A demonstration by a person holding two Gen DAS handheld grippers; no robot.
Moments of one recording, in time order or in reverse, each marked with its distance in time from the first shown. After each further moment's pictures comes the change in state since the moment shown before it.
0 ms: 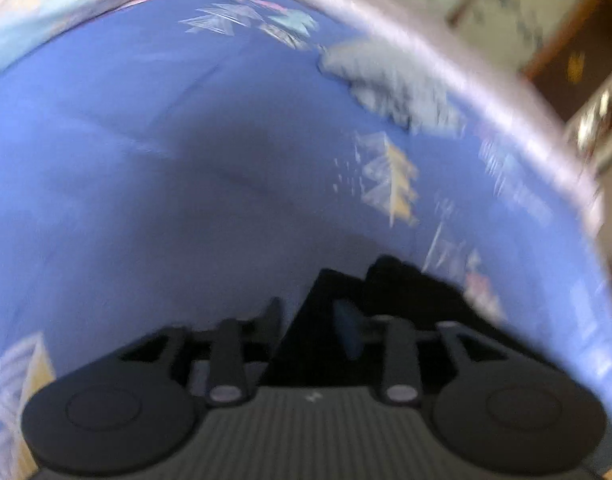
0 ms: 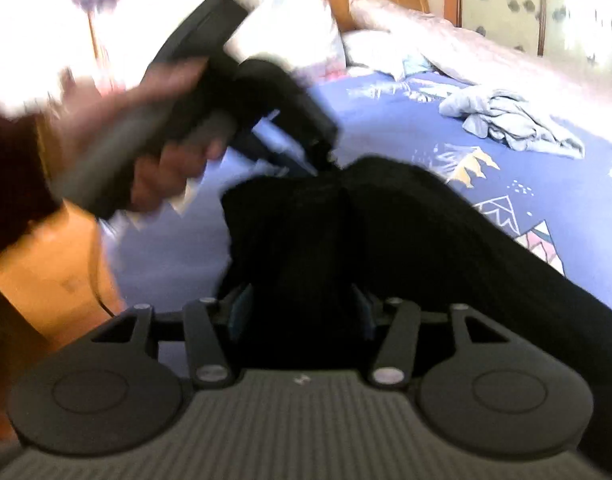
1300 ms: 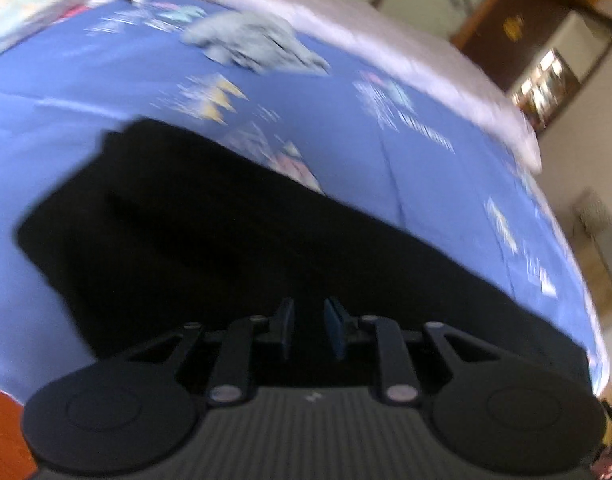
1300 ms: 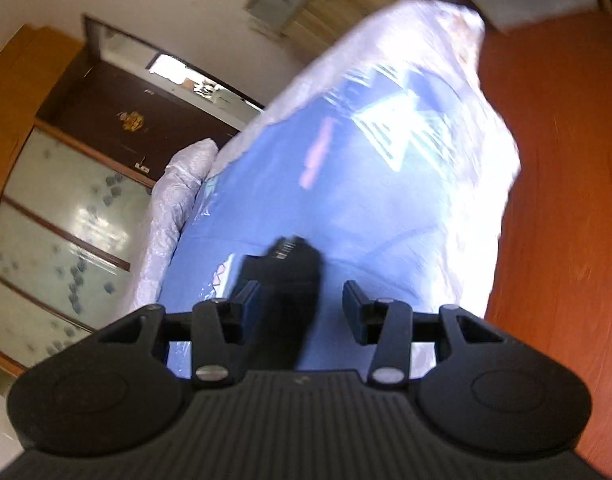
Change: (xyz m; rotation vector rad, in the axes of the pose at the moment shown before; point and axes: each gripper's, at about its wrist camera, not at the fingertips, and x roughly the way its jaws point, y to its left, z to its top) left arm -0.022 -0.183 -0.141 0.207 0.063 -0.039; right arm -0.432 -0.200 -0.358 1.483 -0.850 -0.845
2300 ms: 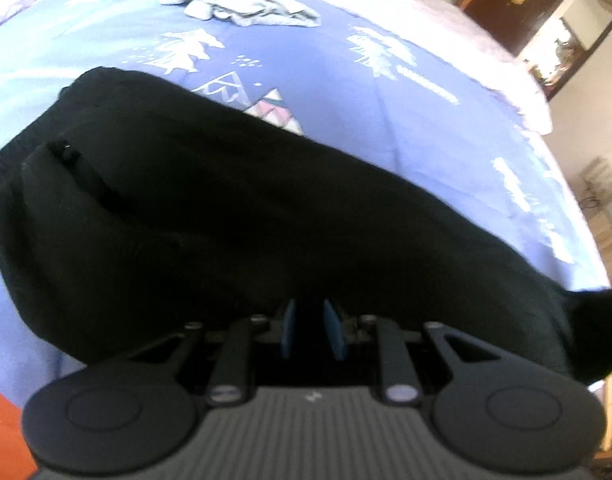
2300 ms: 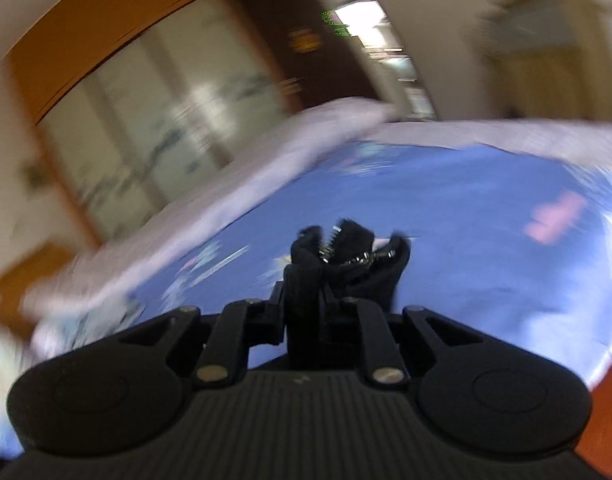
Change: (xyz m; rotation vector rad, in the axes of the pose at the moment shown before) left arm 0.012 -0.016 -0.027 0.005 0.083 -0.008; right arm 0.010 0.164 -0.062 -0.725 0.114 0.279
